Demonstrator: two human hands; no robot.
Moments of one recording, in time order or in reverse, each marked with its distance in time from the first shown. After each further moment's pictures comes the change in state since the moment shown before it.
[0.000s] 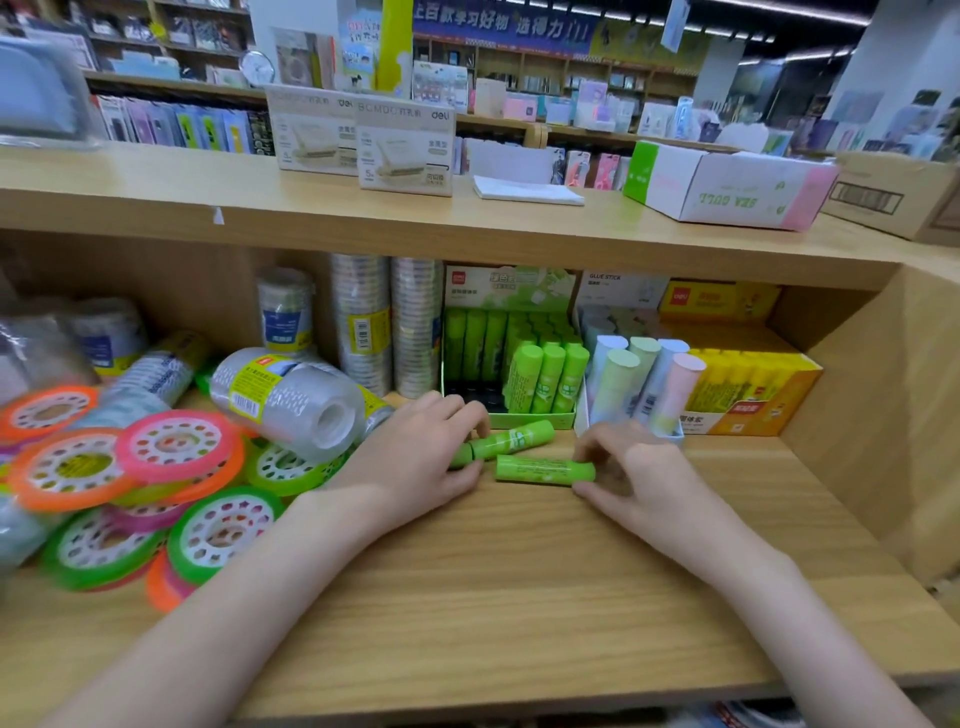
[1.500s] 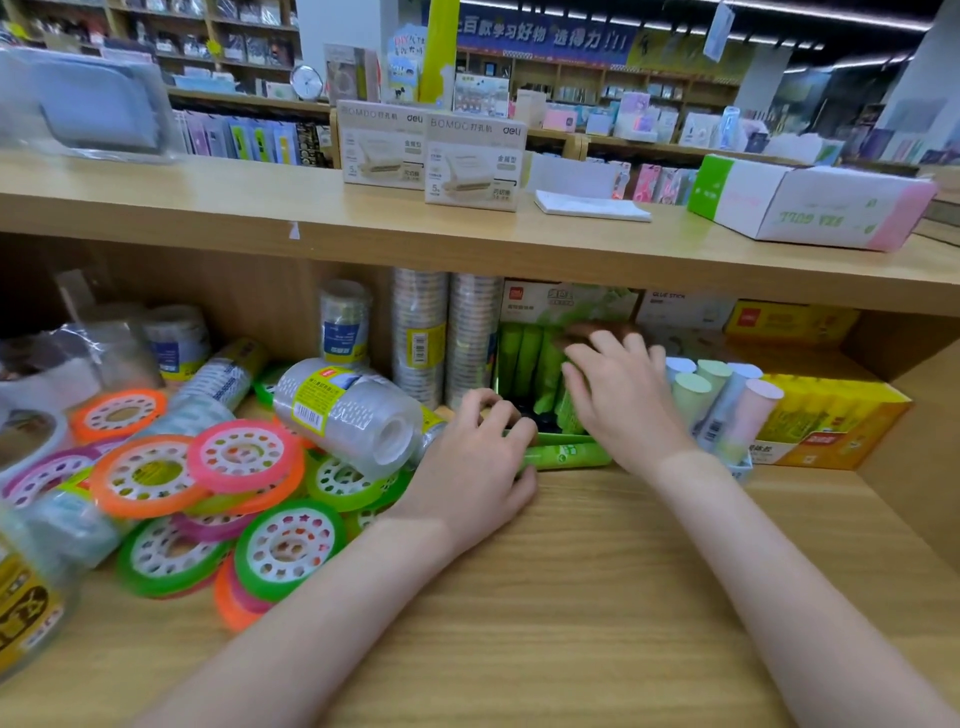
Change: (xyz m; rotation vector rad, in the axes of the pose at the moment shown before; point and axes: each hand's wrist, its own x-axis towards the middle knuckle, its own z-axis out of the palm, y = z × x) left_hand 0.005 -0.006 0.020 0.163 0.290 0.016; right_hand 0.097 -0.038 0.013 -0.360 0.238 0.033
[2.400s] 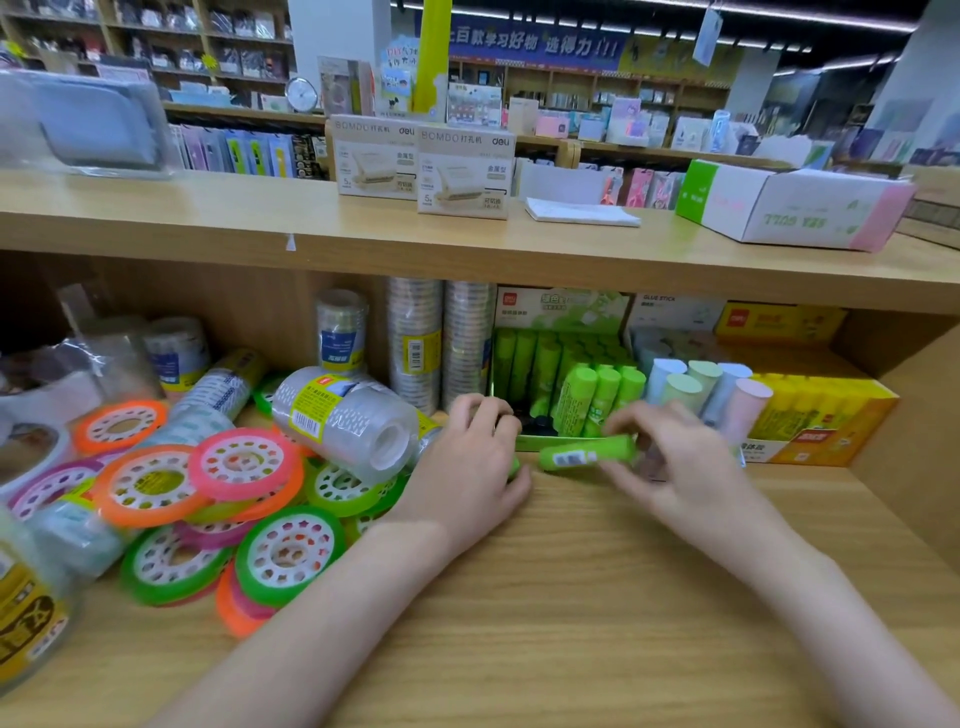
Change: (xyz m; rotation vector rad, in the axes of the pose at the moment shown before) left_hand 0.001 0.002 -0.001 0.040 0.025 -0.070; right_hand -0.063 0.028 -0.026 0.407 -0.085 -0.035
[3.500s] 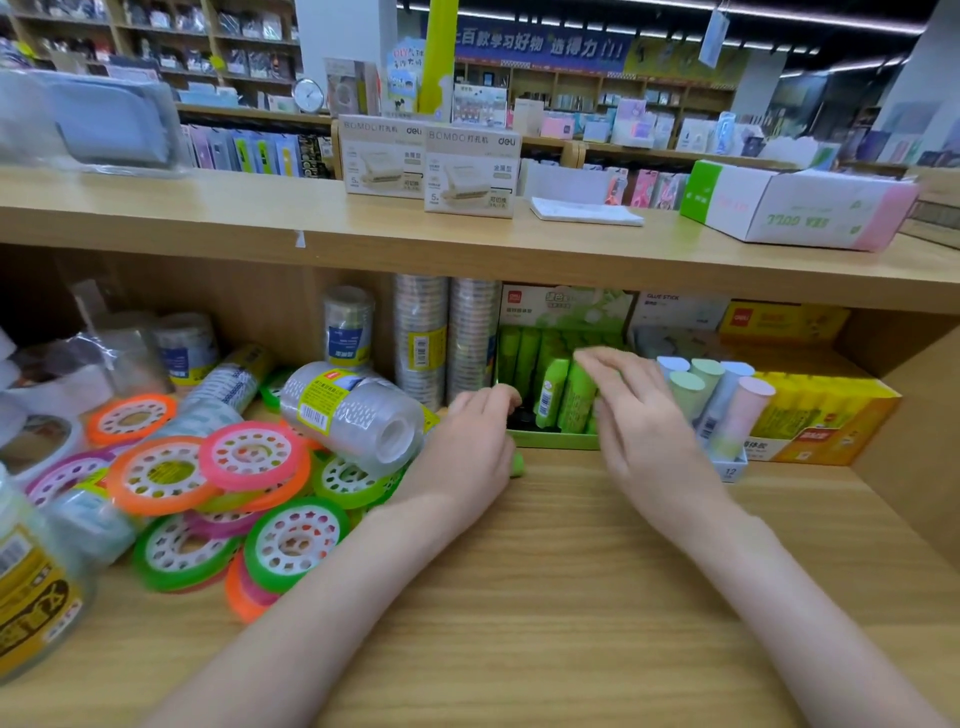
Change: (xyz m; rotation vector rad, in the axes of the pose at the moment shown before) left_hand 0.005 0.002 -0.020 -0.325 -0.152 -0.194; right_hand 0.025 -0.015 0.024 -0.162 0.154 -0.089
